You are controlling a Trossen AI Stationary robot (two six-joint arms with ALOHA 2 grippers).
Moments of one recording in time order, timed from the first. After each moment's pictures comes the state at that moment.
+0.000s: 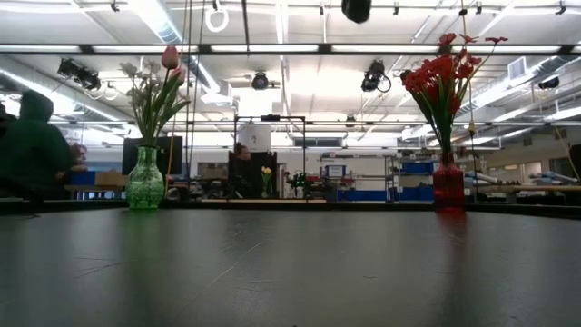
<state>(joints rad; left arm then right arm) 0.04 1.36 2.00 -0.46 0.04 -0.57 -0.17 1.31 1.15 0.23 -0.26 0.68</state>
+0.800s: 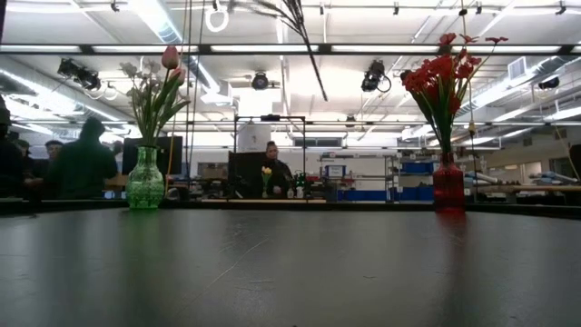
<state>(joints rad) 0.14 1.55 2.00 -0.40 -0.08 -1.05 0.02 1.41 1.34 0.15 0.24 -0.16</state>
